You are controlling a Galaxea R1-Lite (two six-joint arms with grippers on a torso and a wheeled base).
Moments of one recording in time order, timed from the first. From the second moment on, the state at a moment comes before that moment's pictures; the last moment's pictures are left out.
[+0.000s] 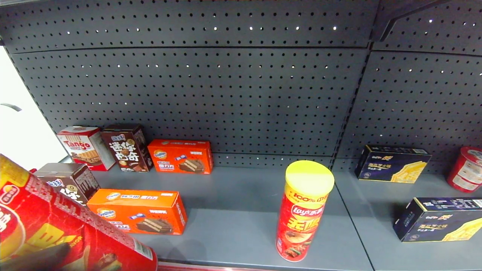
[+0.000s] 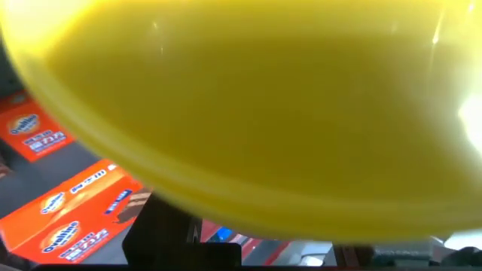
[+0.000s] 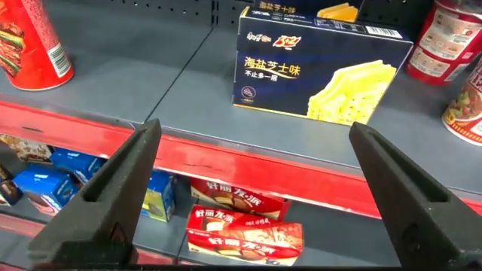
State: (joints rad) left arm -0.28 0.79 -0.68 0.08 -0.54 0.04; right arm 0.31 0.00 -0.07 0.10 -0.18 -0.10
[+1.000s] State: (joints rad) left arm -0.29 0.84 -0.69 0.02 -0.54 0.04; right arm 0.31 0.00 -0.07 0.09 -0.11 -0.12
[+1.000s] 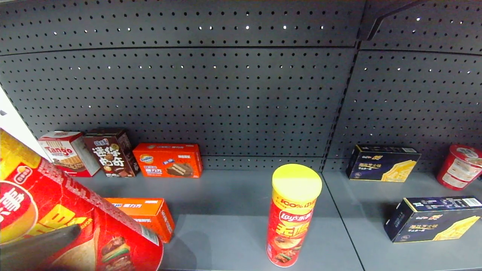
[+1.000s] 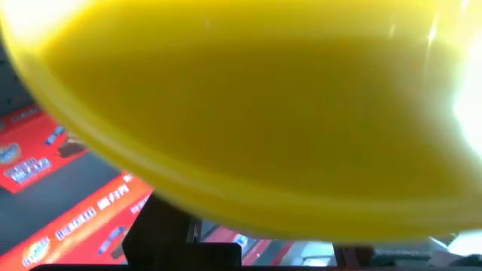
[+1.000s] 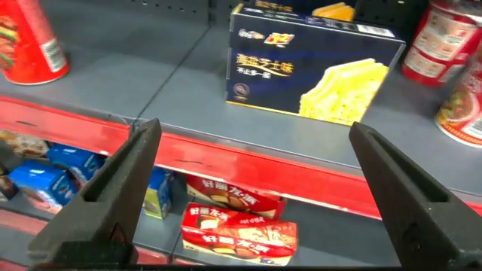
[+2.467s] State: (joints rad) left arm -0.40 1.46 -0.97 -0.24 -0.49 0.13; right arm 0.31 0.00 -0.02 -0.02 0.01 -0.11
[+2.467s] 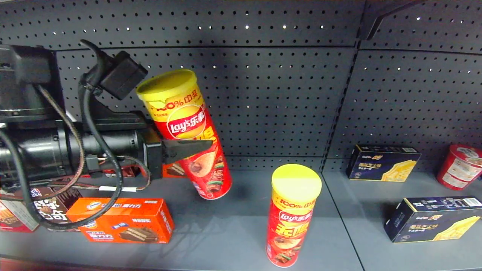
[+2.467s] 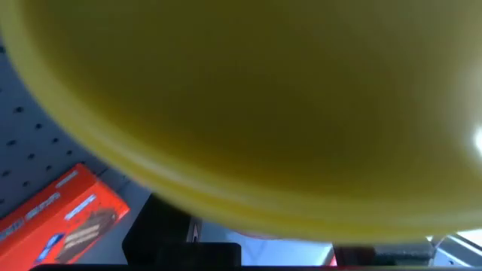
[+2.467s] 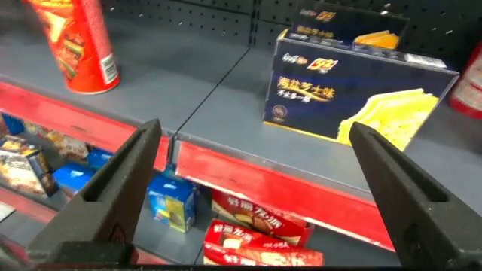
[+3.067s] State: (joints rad) left arm -0.40 1.59 -1.02 -0.24 -0.50 0.16; right arm 0.31 0.00 -0.02 -0.02 0.00 -0.11
